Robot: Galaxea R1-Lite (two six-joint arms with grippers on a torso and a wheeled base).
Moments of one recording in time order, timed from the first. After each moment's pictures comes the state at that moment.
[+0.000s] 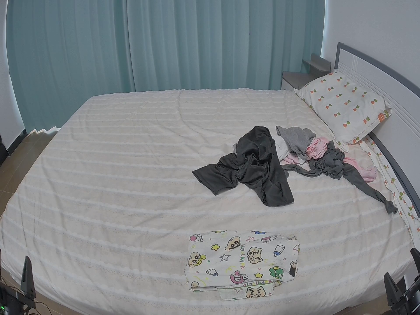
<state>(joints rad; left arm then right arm) 0.00 0.01 -0.02 -0.08 0.17 0.04 0.00 0.01 -0.04 0.04 0.15 -0.05</state>
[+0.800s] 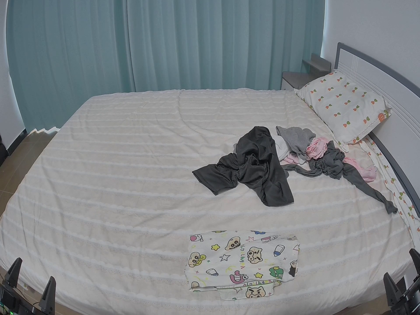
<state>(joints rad) 0.00 0.01 -0.02 0.01 -0.02 0.01 0.00 0.01 -0.03 0.03 0.15 -0.03</state>
